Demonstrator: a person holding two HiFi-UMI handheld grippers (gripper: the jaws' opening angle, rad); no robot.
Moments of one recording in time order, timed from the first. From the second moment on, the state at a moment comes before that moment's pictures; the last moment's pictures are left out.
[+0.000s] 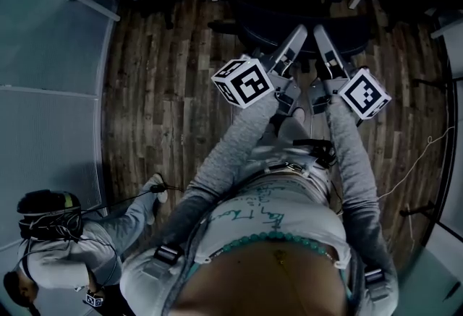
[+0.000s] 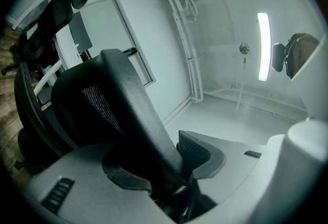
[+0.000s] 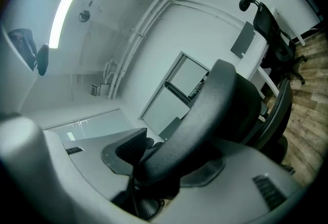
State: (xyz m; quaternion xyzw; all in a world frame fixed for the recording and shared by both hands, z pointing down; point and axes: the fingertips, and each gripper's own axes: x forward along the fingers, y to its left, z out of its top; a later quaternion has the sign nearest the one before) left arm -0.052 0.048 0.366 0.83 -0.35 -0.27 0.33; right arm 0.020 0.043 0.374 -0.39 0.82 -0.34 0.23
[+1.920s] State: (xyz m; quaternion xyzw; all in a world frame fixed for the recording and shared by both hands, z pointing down) left arm -0.041 0.077 0.372 0.83 -0.38 -0.27 0.32; right arm 0.034 0.068 0.379 -0.32 0.87 -0.33 0.17
